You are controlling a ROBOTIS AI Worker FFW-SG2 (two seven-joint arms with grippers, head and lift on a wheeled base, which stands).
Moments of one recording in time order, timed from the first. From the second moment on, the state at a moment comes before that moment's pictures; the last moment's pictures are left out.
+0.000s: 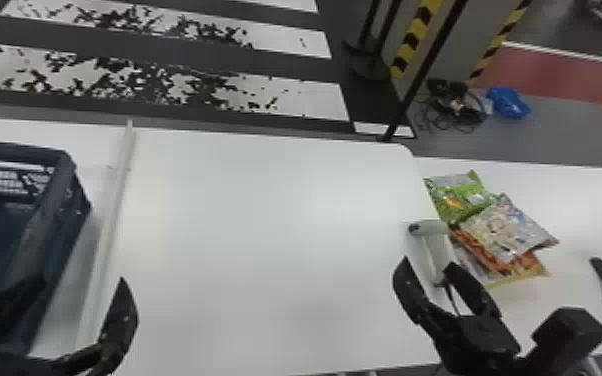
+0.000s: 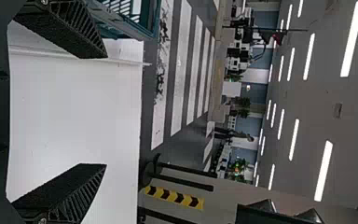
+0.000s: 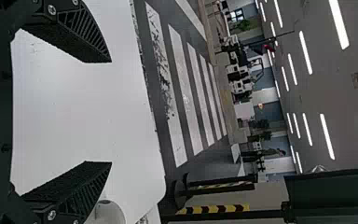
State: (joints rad) left arm 0.92 0.14 -0.11 -2.27 0.11 -0.03 -0.01; right arm 0.92 -0.22 -0.18 -2.23 -0.50 0.02 0.05
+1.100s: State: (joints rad) left arm 0.92 0.14 -0.11 -2.28 0.10 -0.03 -0.01; right arm 0.92 -0.22 -0.18 -2.23 -0.50 -0.01 0.05
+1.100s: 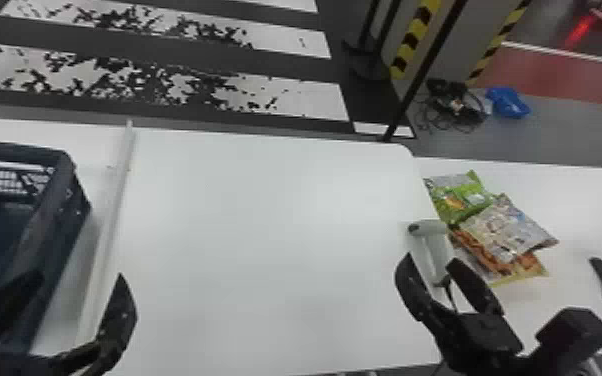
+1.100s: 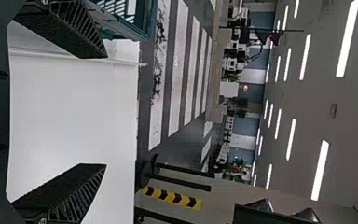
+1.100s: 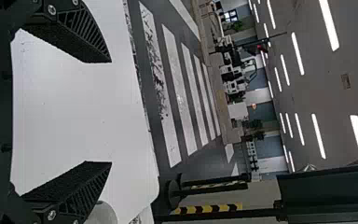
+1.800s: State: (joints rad) left arm 0.93 0.14 -0.11 -2.29 0.10 -0.03 -0.01; right arm 0.92 -0.23 -0.18 -2.22 -0.50 -0.03 0.05
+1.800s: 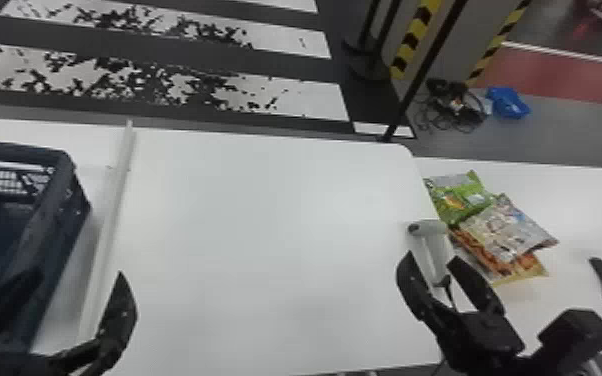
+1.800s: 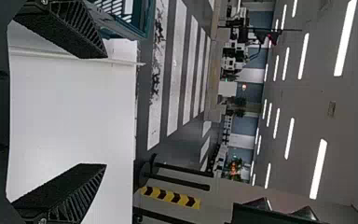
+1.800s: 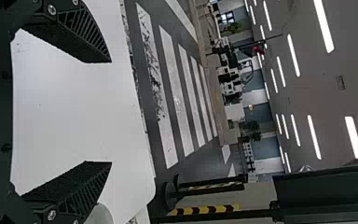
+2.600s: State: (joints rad) left arm 0.93 0.14 -0.11 -2.30 0.10 -0.02 -0.01; right arm 0.92 -0.23 -0.18 -2.22 -0.52 -0.03 0.06
